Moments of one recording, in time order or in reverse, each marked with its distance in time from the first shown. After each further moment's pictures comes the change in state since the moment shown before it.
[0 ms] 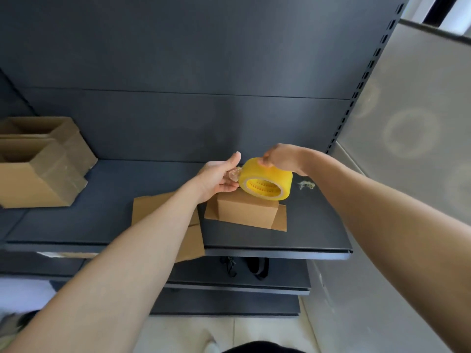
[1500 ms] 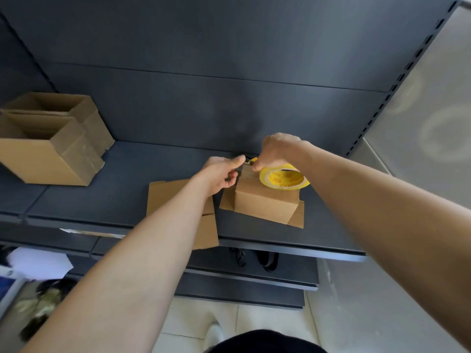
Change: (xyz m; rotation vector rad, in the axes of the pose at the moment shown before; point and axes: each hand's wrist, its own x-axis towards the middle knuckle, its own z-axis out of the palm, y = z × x) left_hand 0.009 -0.020 -0.025 -0.222 0.228 -0.129; right_hand 0.045 -0.048 0.024 -0.437 0.084 0.002
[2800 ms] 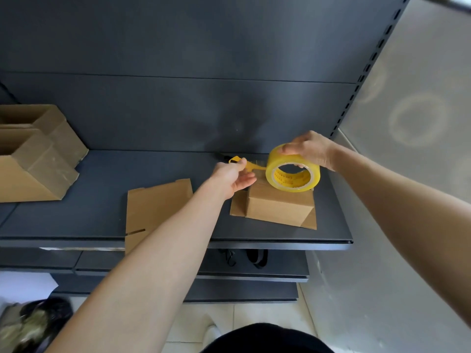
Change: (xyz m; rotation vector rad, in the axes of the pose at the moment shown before) left_hand -0.003 -0.008 0.072 -0.177 0.007 -0.125; right_hand -0.037 0.112 0.019 0.756 0.093 0.059
